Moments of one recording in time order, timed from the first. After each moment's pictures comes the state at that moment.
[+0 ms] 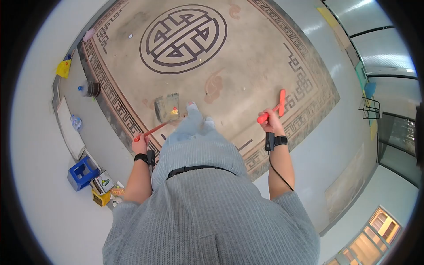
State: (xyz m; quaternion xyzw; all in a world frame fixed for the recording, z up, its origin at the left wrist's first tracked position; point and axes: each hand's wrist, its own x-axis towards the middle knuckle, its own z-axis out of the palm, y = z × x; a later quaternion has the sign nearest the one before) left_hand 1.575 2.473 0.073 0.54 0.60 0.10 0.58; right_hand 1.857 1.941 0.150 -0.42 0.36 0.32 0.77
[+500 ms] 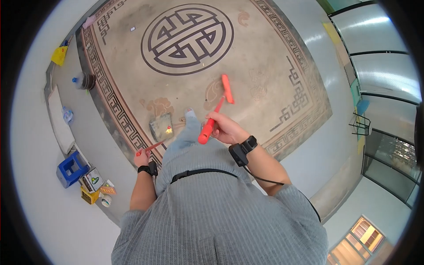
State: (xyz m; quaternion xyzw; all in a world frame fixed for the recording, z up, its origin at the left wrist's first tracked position) left_hand 1.528 2.503 0.014 0.46 0.69 0.11 0.55; right_hand 1.874 2.206 0.234 -0.38 0.26 0.62 0.64
